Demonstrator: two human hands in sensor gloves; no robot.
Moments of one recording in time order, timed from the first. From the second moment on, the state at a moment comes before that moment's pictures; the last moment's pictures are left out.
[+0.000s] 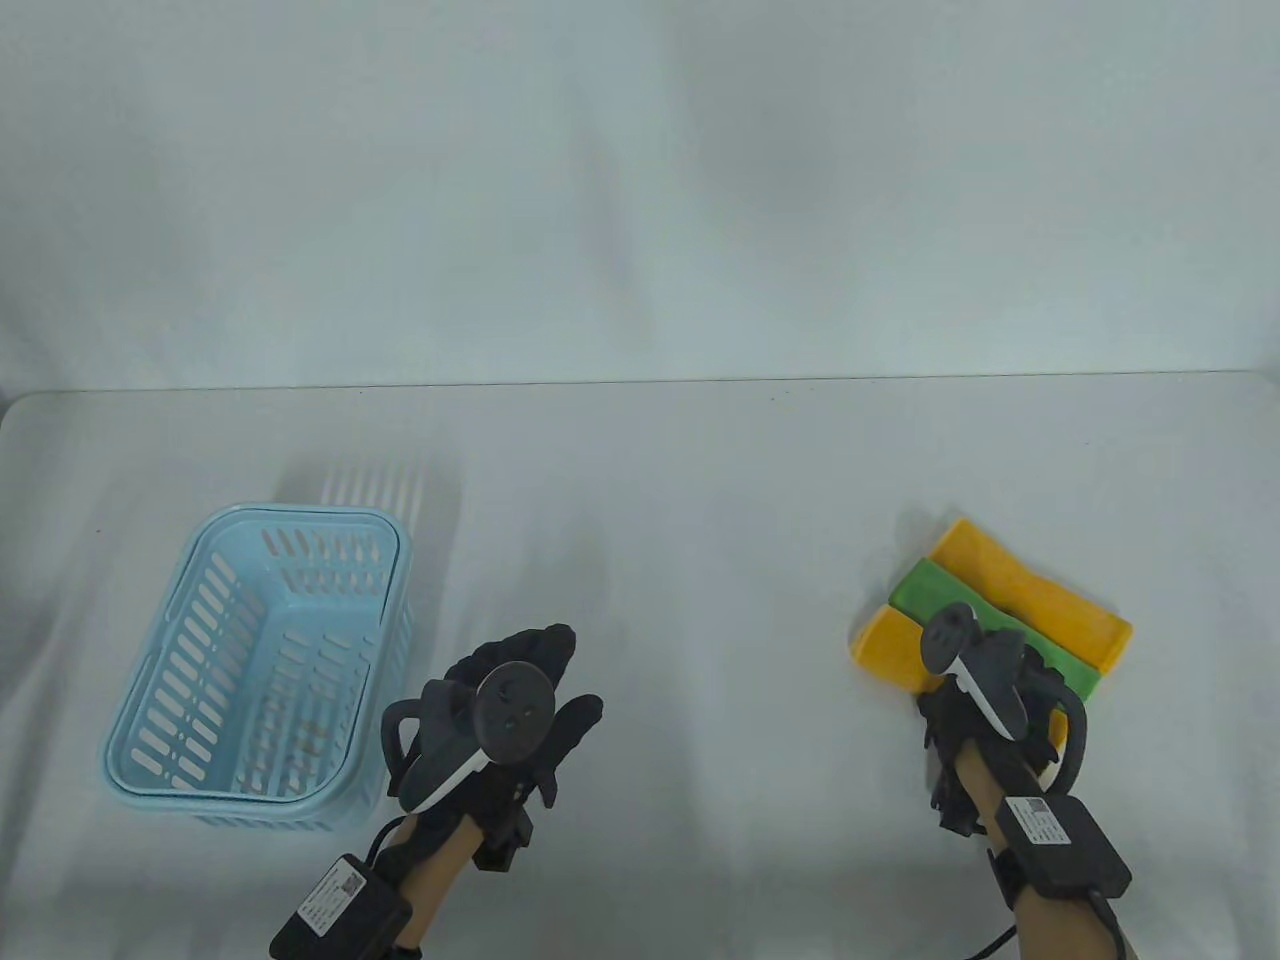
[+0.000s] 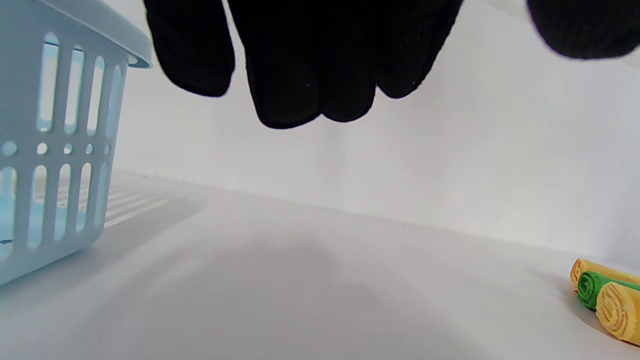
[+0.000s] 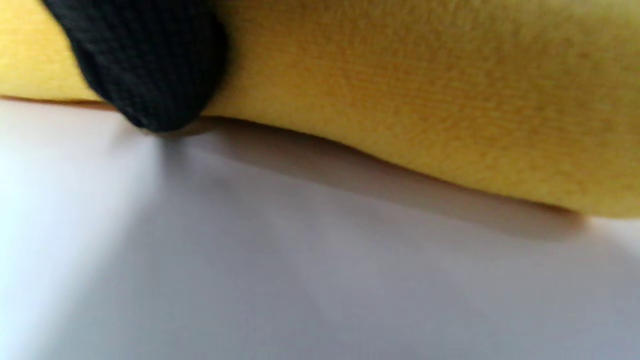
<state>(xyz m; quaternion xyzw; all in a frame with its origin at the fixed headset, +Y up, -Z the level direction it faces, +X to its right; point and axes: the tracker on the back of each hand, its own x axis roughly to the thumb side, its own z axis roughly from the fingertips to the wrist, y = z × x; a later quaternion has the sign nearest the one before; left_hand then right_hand) -0.150 -0.662 -0.294 0.03 -0.09 0.11 0.99 0.278 -0.752 -0.361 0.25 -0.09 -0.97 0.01</state>
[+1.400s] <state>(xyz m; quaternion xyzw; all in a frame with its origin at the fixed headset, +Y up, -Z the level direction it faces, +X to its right) -0.144 -0.665 -0.286 0.07 -0.07 0.09 0.99 0.121 -0.681 -0.310 -0.02 0.03 -0.98 -0.20</state>
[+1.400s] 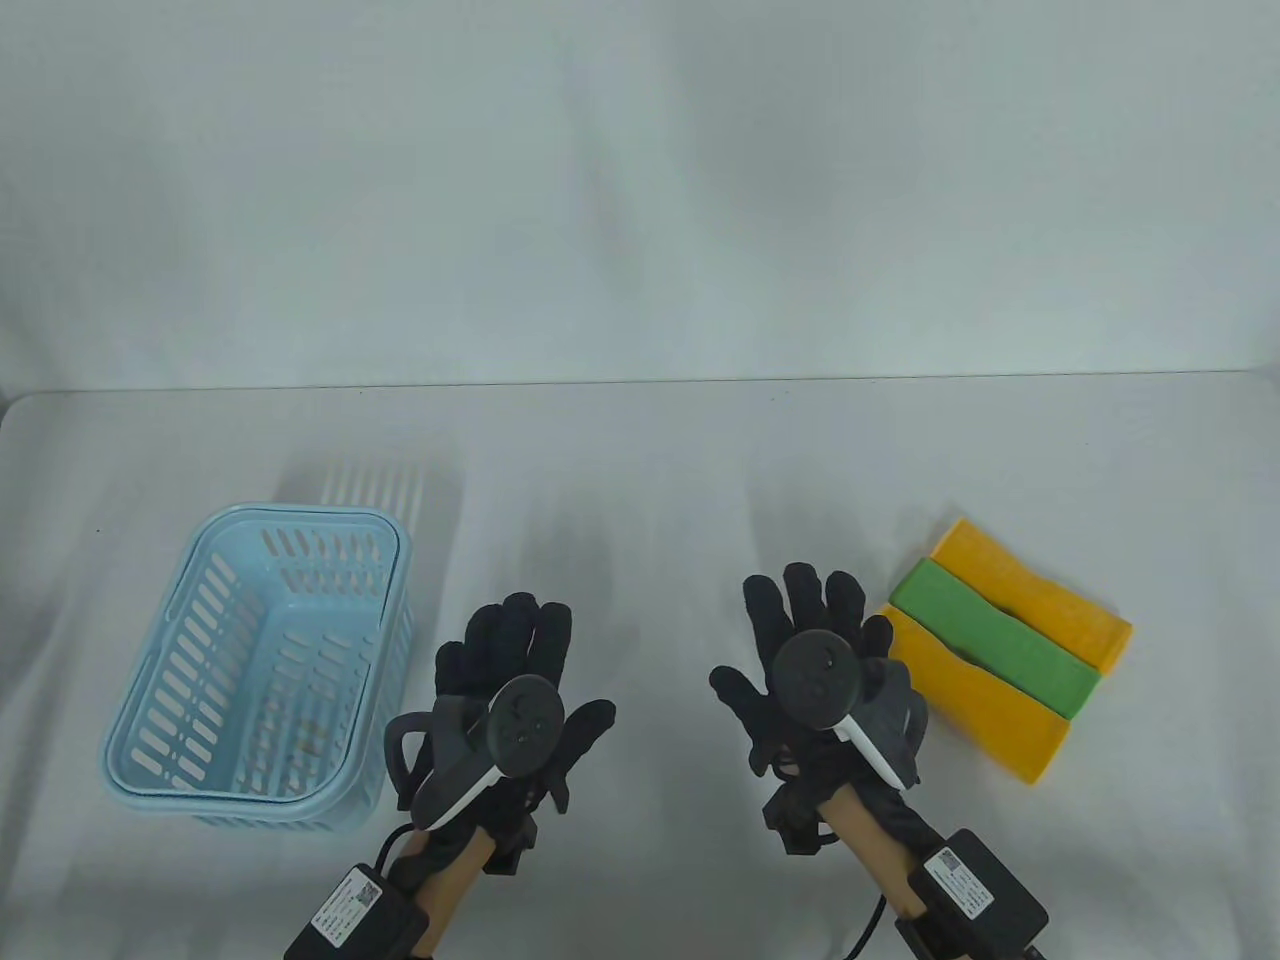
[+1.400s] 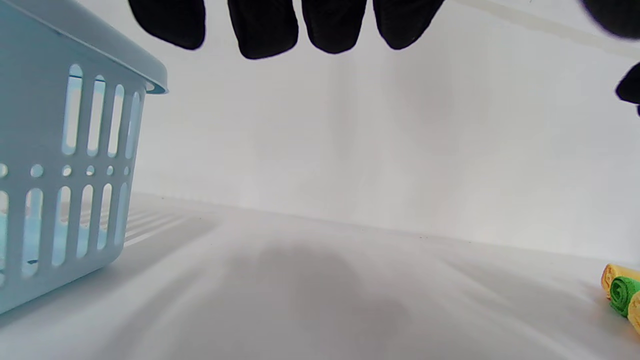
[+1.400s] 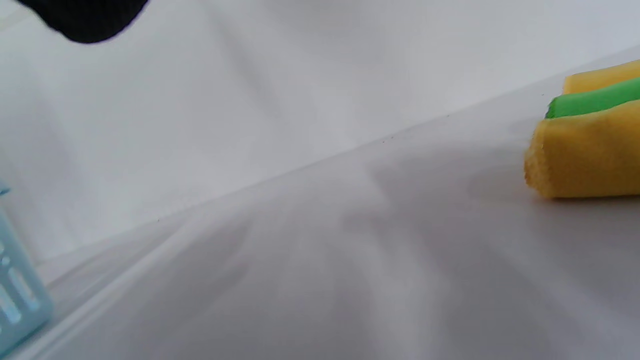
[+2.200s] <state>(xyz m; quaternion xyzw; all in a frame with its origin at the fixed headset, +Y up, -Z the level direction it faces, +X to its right) -0.119 -0.680 -0.284 0.03 -0.10 0.00 0.99 0.110 -0.724 -0.313 -0.04 -0.07 -0.99 -0.13</state>
